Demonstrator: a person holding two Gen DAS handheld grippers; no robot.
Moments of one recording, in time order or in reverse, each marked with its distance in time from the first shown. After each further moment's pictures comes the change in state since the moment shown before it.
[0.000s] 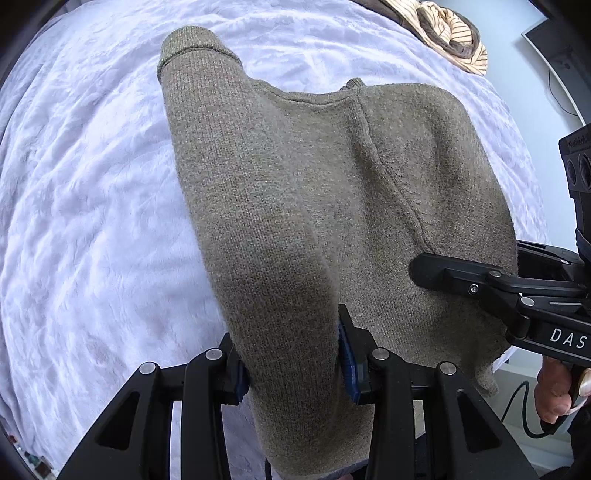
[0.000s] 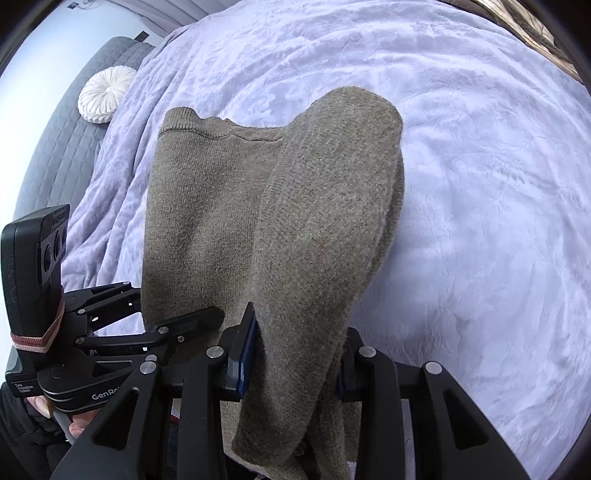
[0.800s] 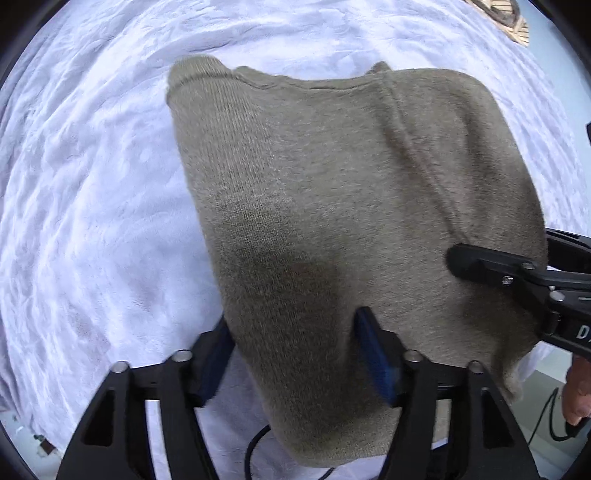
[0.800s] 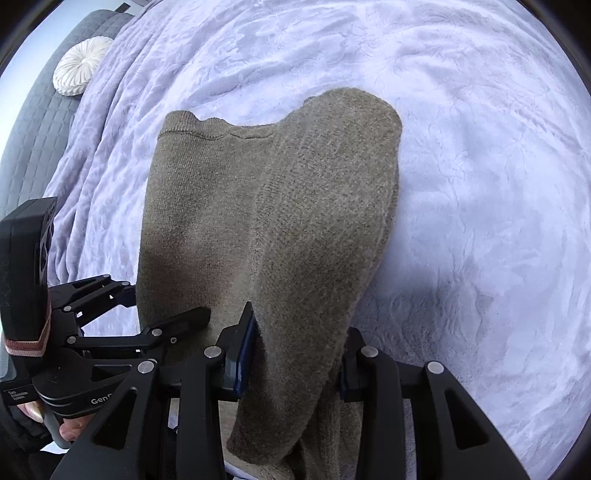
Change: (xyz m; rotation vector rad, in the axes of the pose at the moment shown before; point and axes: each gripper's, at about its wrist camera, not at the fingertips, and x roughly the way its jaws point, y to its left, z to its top) left arm 0.065 0.012 -0.006 -0.051 0.129 0.125; right arm 0.062 -0.029 -0.011 0.010 0.142 -0.044
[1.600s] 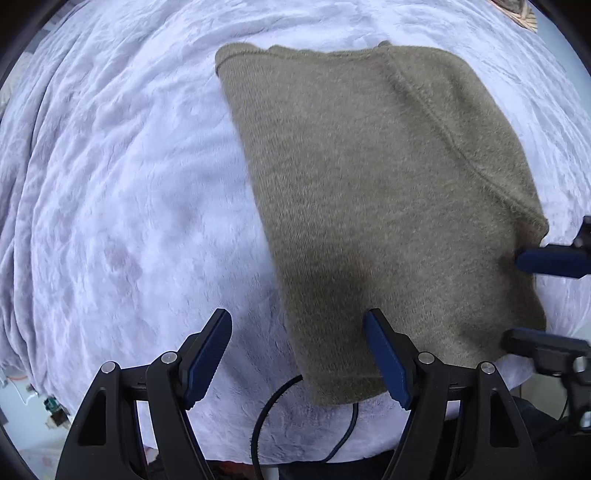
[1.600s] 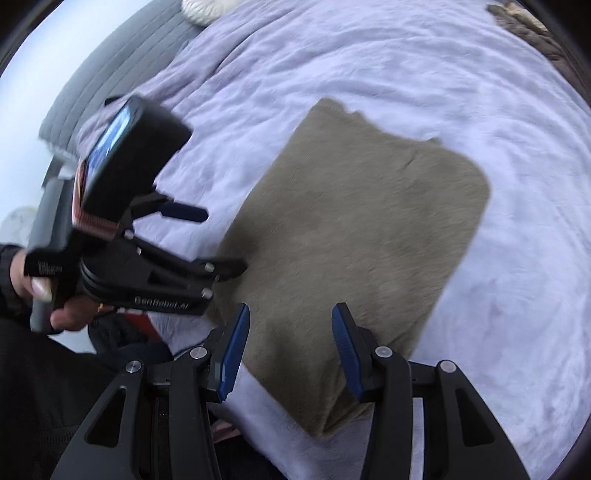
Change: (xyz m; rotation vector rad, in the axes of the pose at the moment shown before) left arm -0.007 -0.021 -0.076 -0.027 0.001 0.133; right arm -0.029 0.056 -0.070 -0.507 0.012 0.063
